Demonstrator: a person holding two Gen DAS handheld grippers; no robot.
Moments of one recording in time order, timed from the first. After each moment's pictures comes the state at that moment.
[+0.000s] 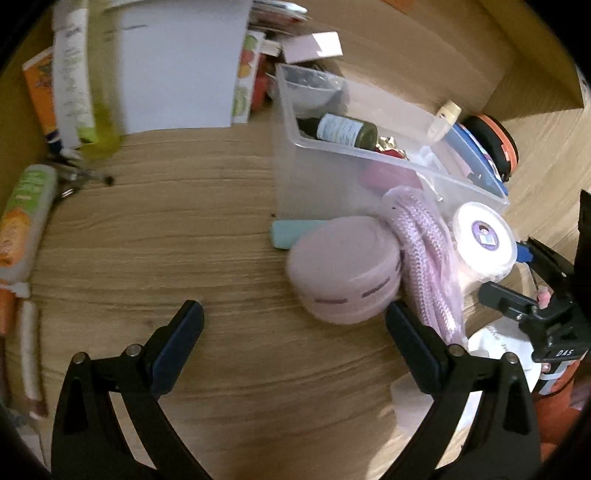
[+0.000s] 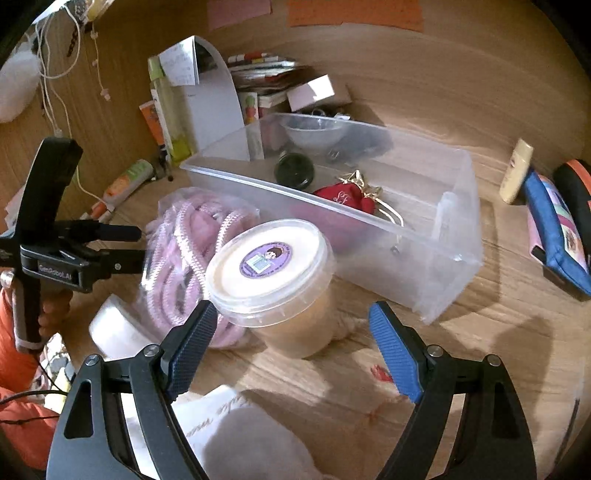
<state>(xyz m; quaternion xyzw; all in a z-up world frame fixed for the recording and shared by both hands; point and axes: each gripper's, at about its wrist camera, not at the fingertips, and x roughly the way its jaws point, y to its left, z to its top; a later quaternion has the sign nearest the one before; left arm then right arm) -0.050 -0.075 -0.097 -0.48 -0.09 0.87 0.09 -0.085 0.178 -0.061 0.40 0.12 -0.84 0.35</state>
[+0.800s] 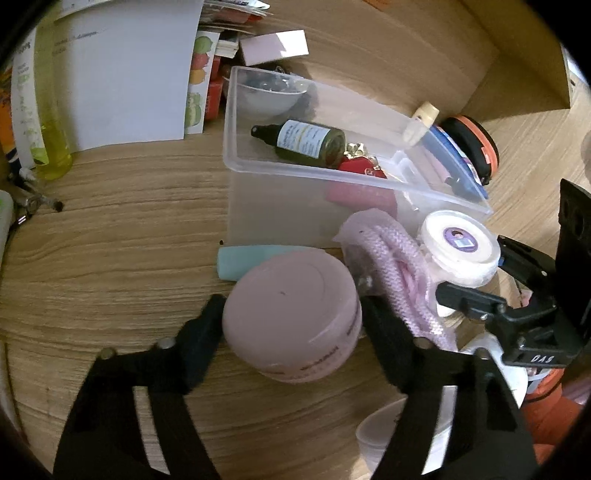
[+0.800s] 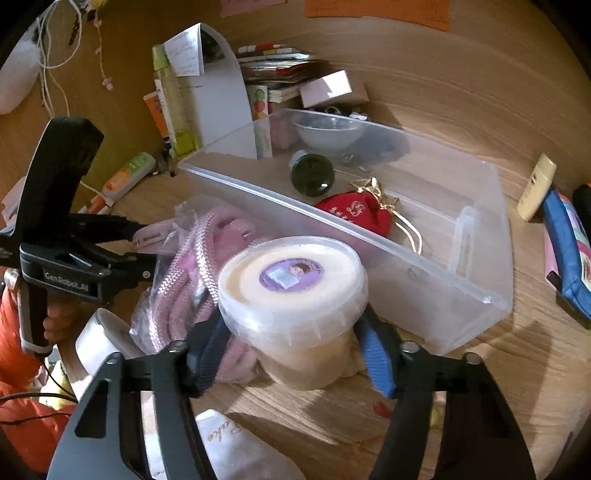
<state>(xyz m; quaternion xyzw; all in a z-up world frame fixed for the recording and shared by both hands) -0.061 -0.051 -0.097 -0.46 -0.11 0.87 0.14 -0.102 0.165 -0.064 0.39 0.13 -0.83 0.37</state>
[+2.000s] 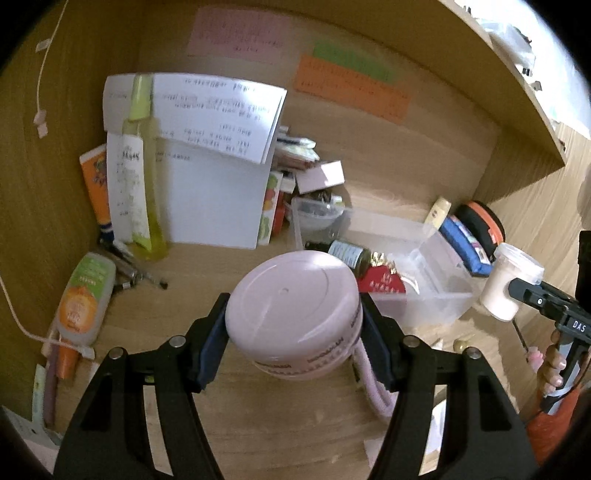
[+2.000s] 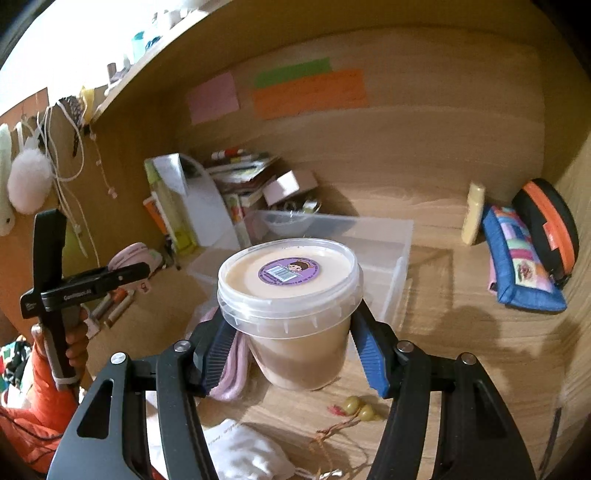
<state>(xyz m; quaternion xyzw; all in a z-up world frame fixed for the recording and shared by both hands) -0.023 -0.089 -0.014 -0.32 -0.11 0.94 0.04 -0.092 0.234 0.014 0.31 0.01 -0.89 0.34</state>
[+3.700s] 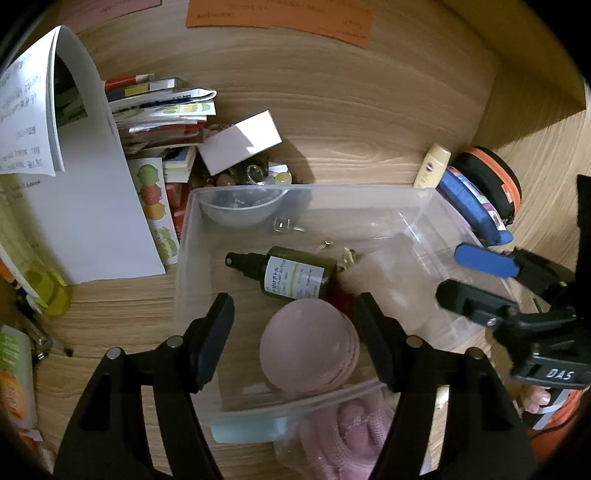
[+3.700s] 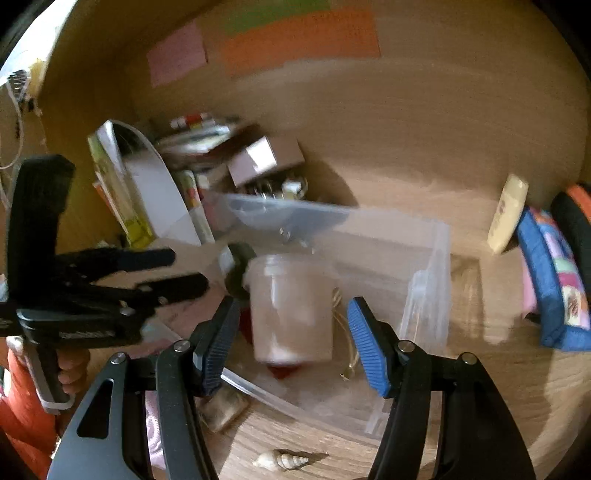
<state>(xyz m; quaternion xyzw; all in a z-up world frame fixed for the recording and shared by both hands) -0.136 -0.009 -0.049 -0.39 -0.04 0.91 0.10 -0.172 0.177 -0.026 0.34 0.05 -0.88 0.31</state>
